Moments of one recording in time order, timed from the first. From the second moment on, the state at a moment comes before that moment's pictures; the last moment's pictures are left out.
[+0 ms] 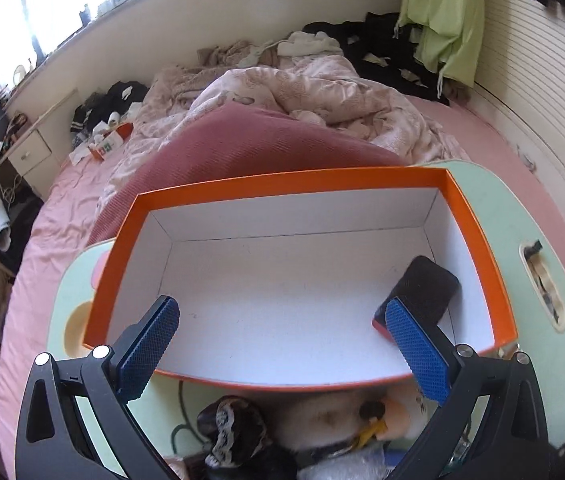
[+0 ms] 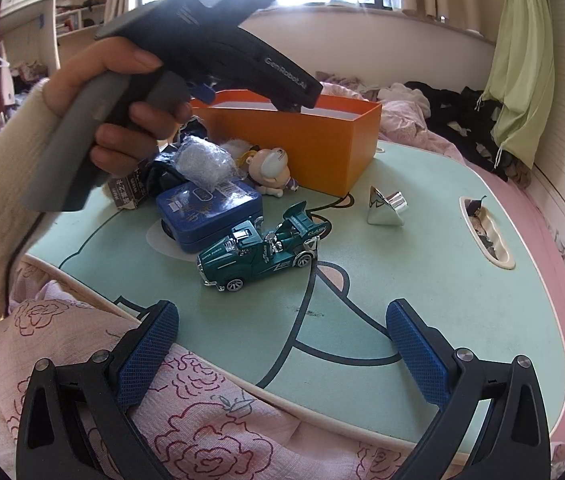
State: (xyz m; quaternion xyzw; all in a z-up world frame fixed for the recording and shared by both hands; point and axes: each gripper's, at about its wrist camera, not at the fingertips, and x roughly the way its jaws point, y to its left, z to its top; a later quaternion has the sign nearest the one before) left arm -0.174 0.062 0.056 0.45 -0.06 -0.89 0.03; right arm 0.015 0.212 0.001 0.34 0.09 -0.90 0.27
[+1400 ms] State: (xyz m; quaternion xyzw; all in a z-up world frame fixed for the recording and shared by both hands) left arm -0.224 0.068 0.030 0.57 0.01 -0.81 -0.11; right arm 0.015 0.213 -0.001 0.34 0.09 -0.90 0.27
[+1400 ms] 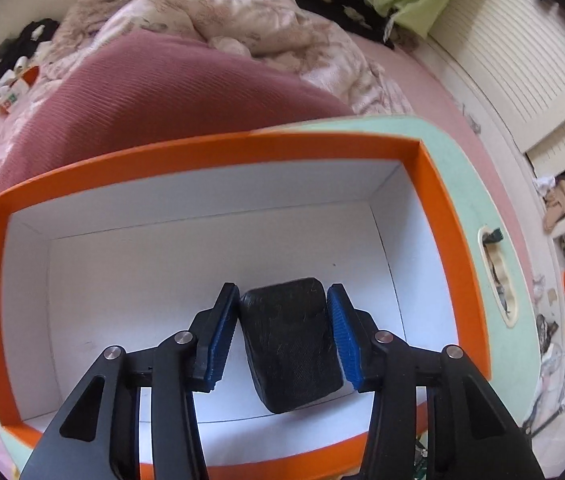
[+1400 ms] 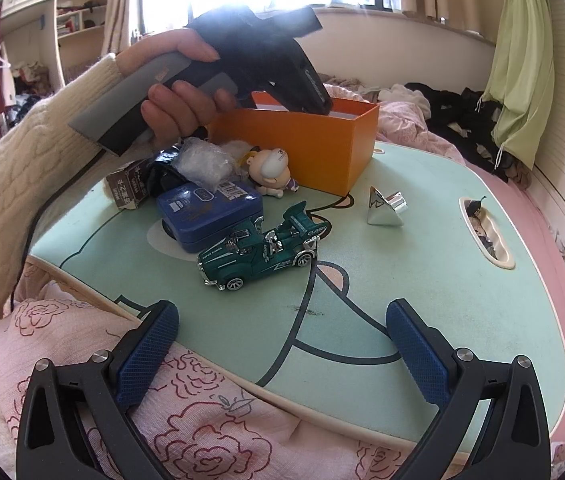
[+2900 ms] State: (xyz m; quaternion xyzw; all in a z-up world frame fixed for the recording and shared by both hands) left arm 0.026 -0.034 0.002 0.36 0.01 -0.93 0.03; right arm 0.014 0.212 -0.002 0.34 0.09 -0.90 0.27
